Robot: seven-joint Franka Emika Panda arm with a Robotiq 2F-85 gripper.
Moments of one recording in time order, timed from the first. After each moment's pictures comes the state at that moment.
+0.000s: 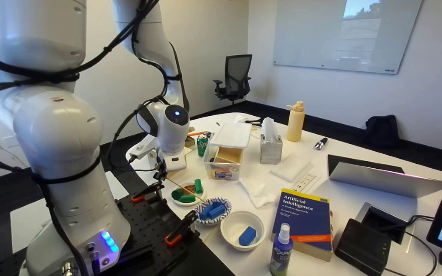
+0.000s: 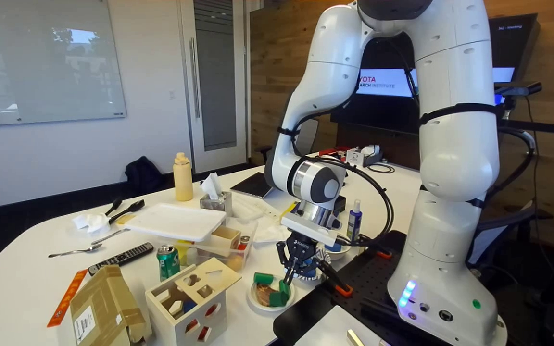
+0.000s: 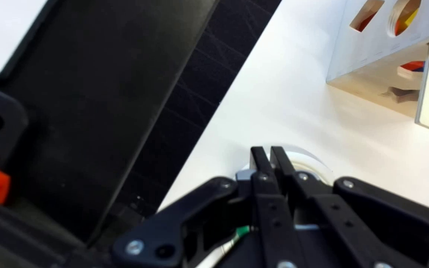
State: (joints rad) arm 0.14 0.30 0.26 -2.77 1.84 2.79 -0.35
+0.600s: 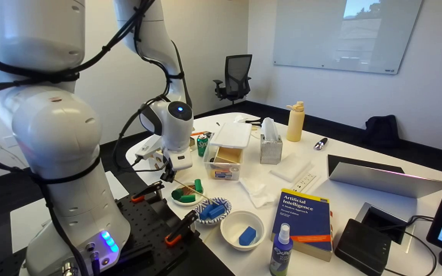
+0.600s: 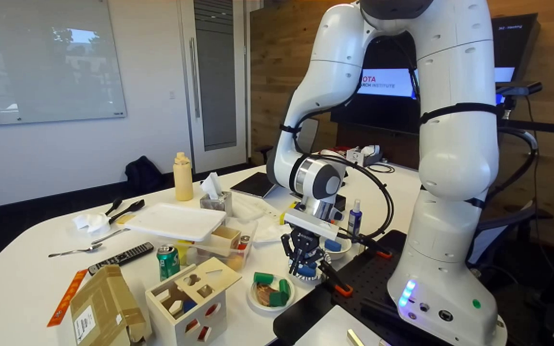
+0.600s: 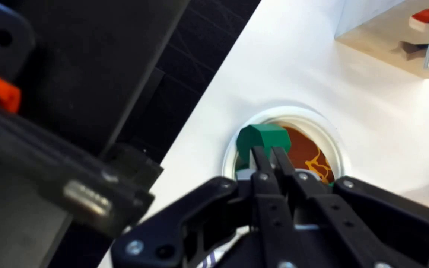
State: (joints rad) arm 0.12 0.29 0.24 -2.77 1.76 2.87 -0.32
